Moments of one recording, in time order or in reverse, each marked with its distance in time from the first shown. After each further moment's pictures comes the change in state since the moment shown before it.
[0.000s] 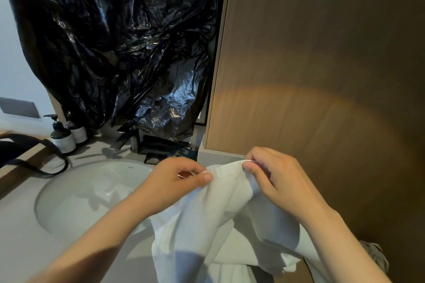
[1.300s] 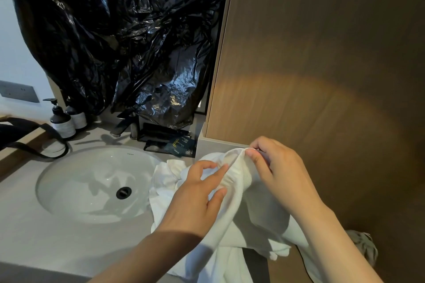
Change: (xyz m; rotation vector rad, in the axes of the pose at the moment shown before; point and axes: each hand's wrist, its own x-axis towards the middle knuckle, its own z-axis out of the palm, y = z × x) left_hand -0.039 -0.001 0.074 0.284 0.166 0.078; right_hand -0.011 -0.015 0.003 0.000 0.018 0.214
